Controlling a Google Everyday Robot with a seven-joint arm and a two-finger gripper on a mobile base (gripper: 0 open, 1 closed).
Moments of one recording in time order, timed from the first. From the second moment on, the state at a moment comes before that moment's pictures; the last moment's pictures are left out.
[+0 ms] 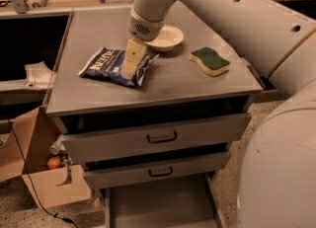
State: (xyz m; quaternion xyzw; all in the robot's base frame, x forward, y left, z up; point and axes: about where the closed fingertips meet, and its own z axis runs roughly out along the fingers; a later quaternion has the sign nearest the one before) arm 0.656 0.039 0.891 -0.60 0.78 0.04 0.20
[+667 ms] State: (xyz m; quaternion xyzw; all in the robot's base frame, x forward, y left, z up) arm 0.672 0.058 0.881 -0.60 0.77 0.08 0.21
